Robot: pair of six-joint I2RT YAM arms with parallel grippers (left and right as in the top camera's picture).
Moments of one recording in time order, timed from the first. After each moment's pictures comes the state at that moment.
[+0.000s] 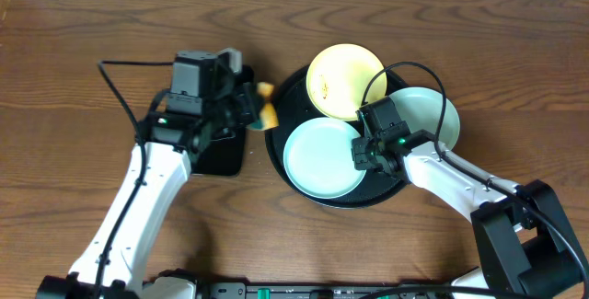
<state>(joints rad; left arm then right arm) -0.18 1.38 1.04 -0.54 0.39 -0.51 0.46 1.68 0.84 -0.34 -0.01 0.32</state>
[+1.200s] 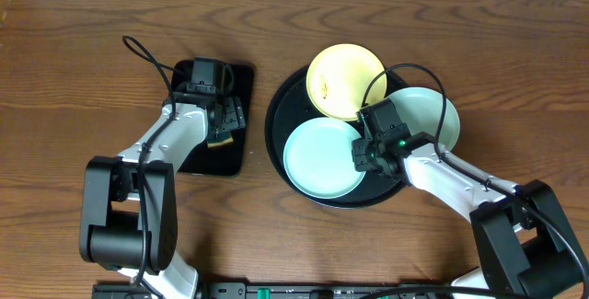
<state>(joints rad) -0.12 1.79 1.04 -0.47 -0.12 -0.33 0.46 1.68 0.82 -0.32 -0.01 0.32</state>
